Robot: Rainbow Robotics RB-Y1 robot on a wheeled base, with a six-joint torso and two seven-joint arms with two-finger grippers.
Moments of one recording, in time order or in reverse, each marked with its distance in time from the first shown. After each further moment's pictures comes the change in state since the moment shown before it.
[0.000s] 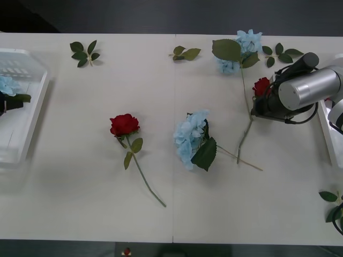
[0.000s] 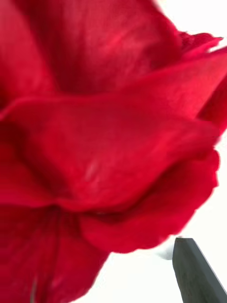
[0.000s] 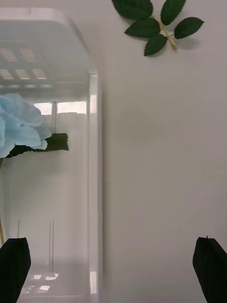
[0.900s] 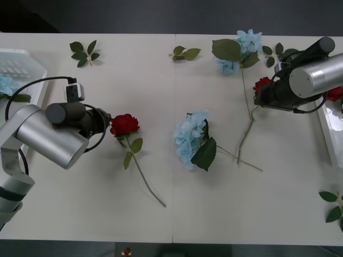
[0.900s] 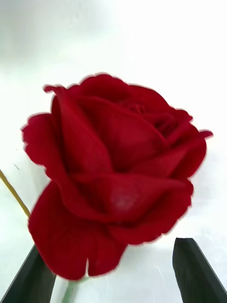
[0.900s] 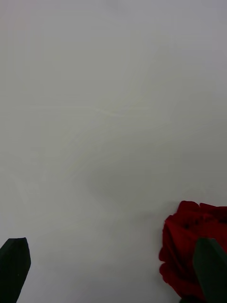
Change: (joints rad) right arm -0.035 -0.070 0.017 -0.048 -0.086 -0.014 0.053; left arm -0.136 -0.328 -0.649 -0.056 -0.794 -0.064 0.875
